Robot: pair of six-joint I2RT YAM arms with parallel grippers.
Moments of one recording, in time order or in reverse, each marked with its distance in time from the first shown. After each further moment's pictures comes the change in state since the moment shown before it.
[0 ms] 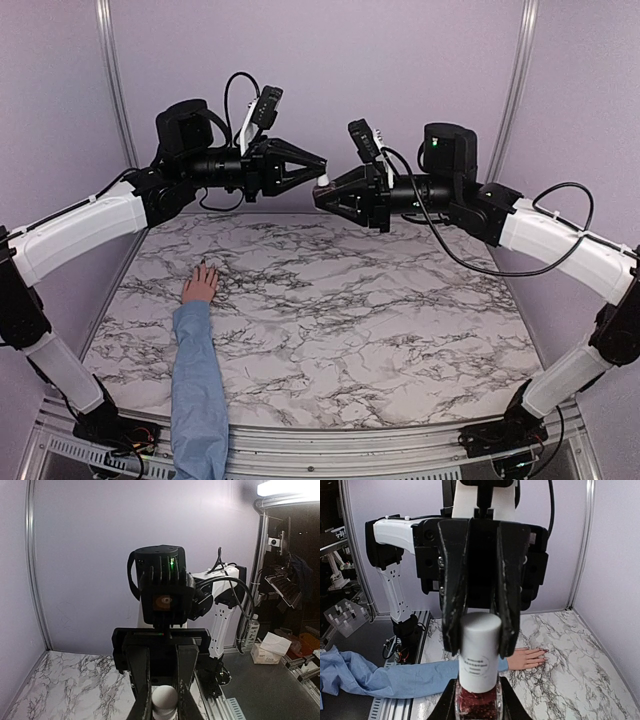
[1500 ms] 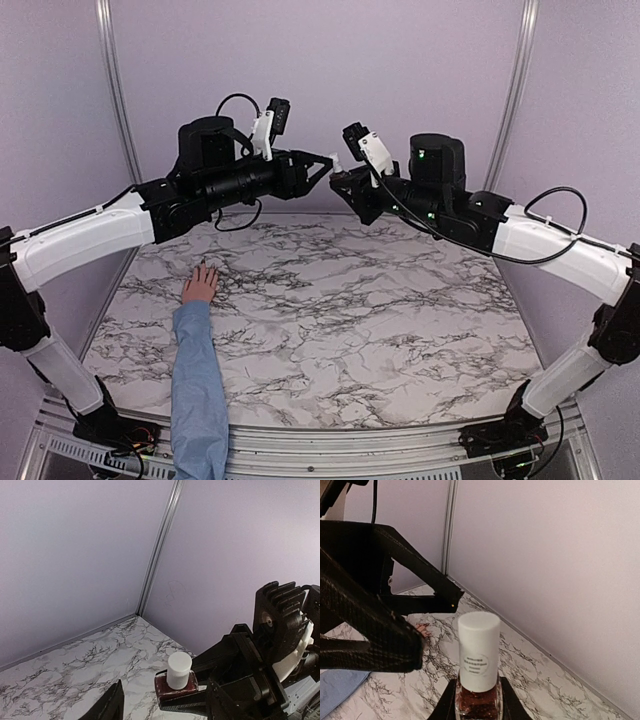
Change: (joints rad) left arm -0.109 -0.008 -0.035 -0.092 -0.784 -0.153; right arm 0.059 0.010 -0.032 0.002 0.741 -0.063
